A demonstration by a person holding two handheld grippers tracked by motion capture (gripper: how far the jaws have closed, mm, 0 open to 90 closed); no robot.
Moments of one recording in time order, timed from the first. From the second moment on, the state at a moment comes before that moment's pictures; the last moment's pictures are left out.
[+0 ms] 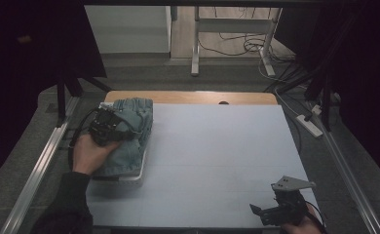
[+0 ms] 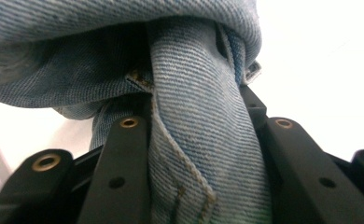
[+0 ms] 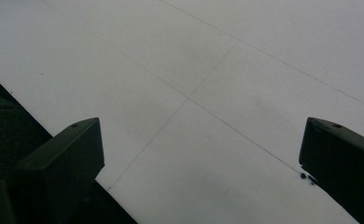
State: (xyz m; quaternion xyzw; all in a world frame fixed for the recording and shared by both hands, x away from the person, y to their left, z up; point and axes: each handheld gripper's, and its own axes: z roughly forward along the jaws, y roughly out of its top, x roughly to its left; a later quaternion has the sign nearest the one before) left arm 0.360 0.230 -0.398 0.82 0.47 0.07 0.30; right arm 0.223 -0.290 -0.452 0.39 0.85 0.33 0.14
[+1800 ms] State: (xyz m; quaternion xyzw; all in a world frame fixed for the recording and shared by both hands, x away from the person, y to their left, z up) left arm 0.384 0.130 -0.335 0.87 0.37 0.08 0.33; right arm 0.223 -0.291 -0.452 0.38 0.85 0.34 0.14
